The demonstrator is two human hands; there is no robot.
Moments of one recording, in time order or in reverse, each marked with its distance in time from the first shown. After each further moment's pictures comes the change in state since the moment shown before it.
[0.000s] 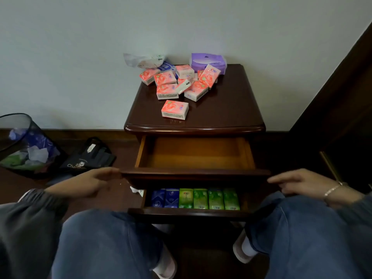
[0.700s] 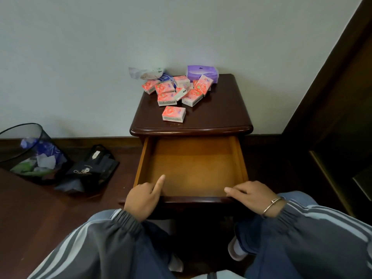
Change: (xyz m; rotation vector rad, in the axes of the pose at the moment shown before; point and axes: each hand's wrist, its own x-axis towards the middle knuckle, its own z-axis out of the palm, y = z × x) left_hand -0.051 0.051 0.148 0.473 0.456 0.205; right_hand -0.032 -0.032 0.097 -0.400 0.204 -0.351
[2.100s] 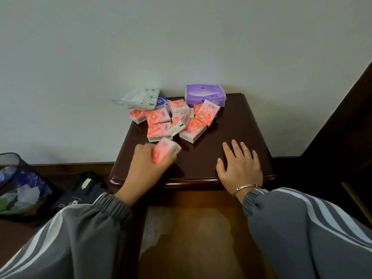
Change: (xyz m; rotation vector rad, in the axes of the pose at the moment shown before) left_hand 0.223 0.071 -0.054 -0.221 0.315 0.229; right_hand 0.245 0.000 -0.049 -0.356 0.587 0.172
